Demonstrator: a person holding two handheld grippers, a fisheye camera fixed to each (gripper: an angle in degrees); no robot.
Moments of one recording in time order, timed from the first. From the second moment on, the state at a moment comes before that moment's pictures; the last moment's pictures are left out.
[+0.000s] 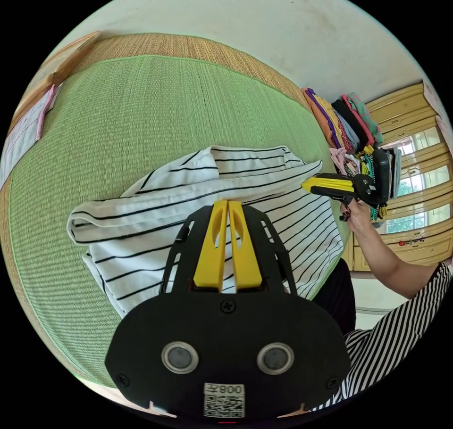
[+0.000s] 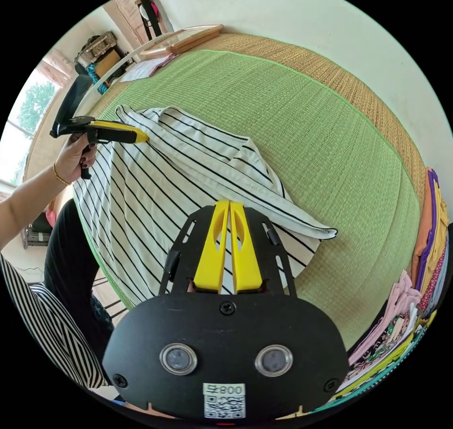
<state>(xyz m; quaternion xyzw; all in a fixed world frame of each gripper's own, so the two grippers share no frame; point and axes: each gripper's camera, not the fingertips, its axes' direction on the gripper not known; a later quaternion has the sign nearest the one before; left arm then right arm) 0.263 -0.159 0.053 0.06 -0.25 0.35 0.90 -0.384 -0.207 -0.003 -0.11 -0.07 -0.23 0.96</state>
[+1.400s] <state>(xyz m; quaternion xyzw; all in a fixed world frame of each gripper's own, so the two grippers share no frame) 0.273 -0.086 -0.054 0.13 -0.34 0.37 0.85 -0.304 -0.188 -0.081 -0.06 -0.10 -0.12 0.99</state>
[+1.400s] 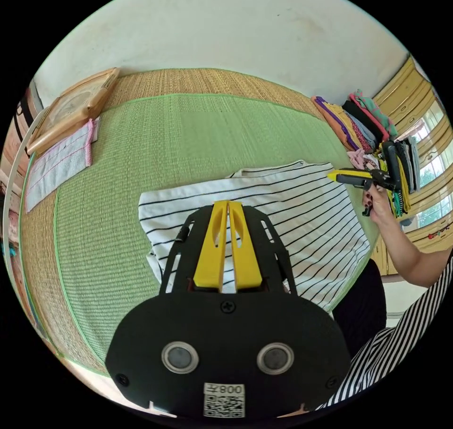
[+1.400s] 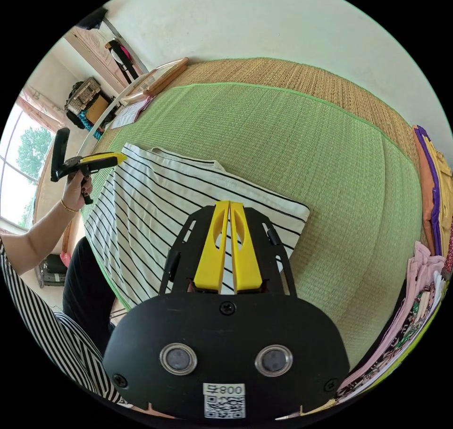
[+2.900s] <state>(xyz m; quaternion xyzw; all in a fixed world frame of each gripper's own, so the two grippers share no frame) 0.062 0.160 -0.291 0.14 -0.23 0.19 0.94 -0.168 0.117 -0.155 -0.11 -0.22 0.05 0.97</state>
